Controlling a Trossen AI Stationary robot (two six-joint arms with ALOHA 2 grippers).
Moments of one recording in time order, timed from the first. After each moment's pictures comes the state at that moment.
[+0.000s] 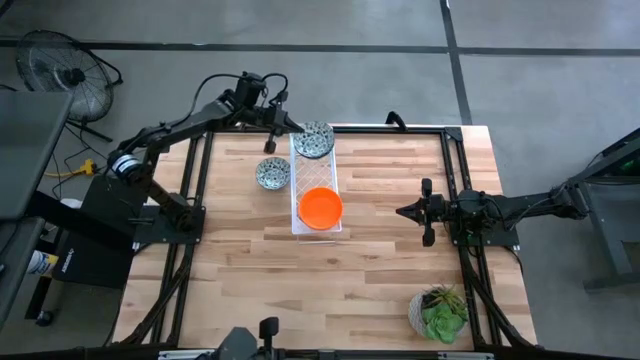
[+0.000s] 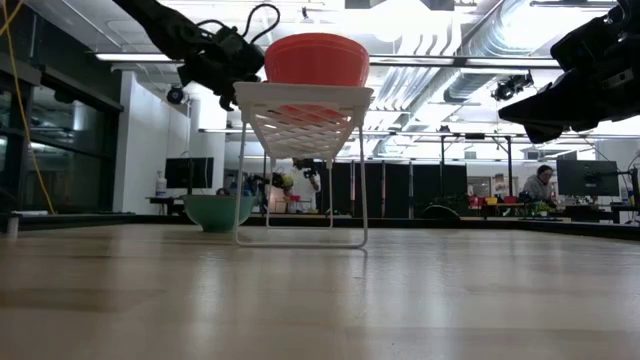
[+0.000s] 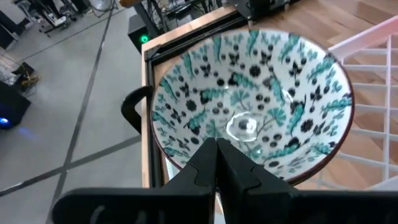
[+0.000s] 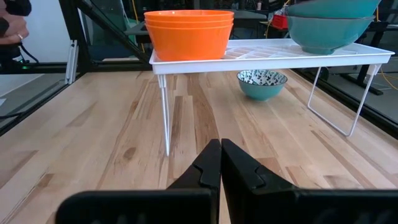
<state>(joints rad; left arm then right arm) 0.82 1.53 1.16 -0.19 0.73 0.87 0.09 0.21 0.01 0.07 0.15 0.04</state>
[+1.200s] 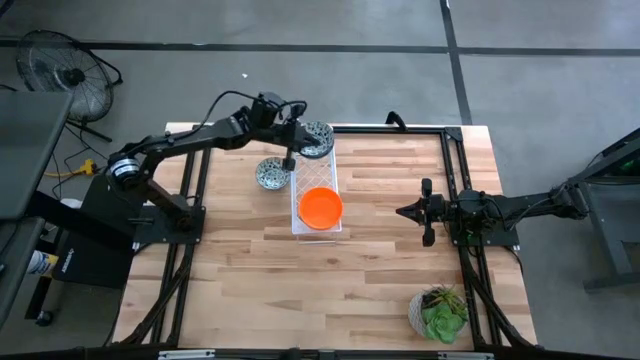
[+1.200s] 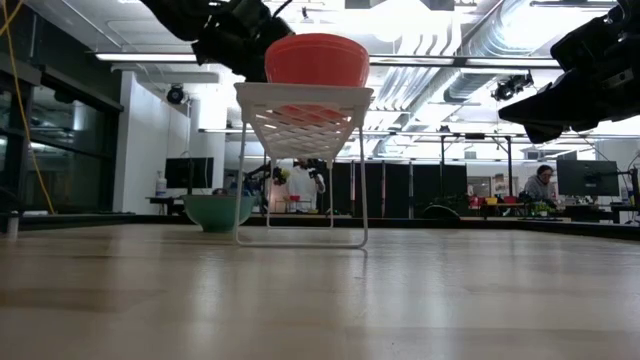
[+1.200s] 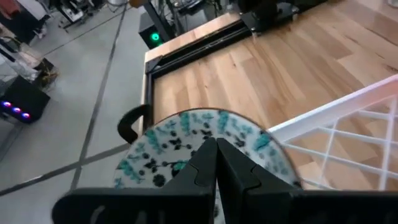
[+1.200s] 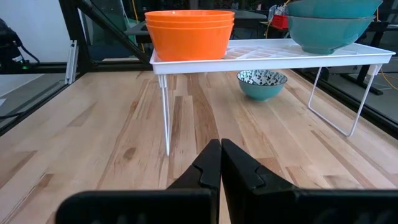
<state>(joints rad) 0.56 1.51 1.16 -0.10 0.43 0.70 0.09 0.21 0.01 0.07 0.15 0.04</state>
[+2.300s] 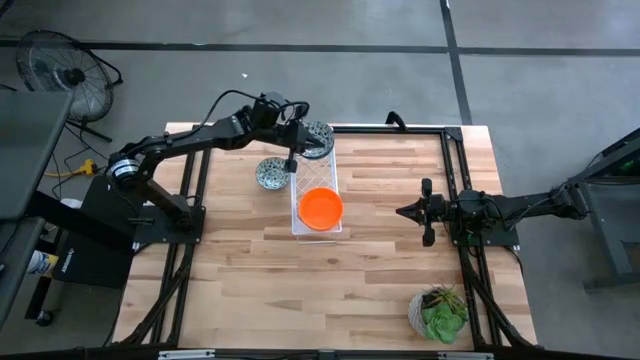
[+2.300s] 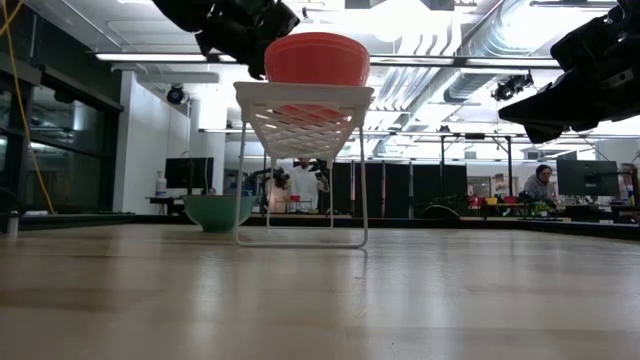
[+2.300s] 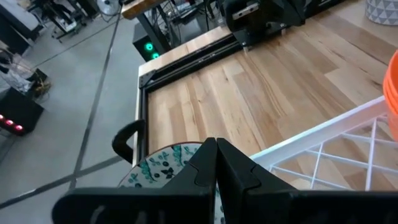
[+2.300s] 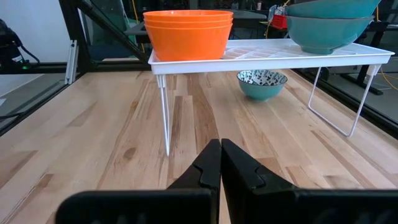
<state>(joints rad) 0.52 1.51 1.22 -0.13 0.44 0.69 0.09 0.21 0.01 0.07 0.15 0.04</state>
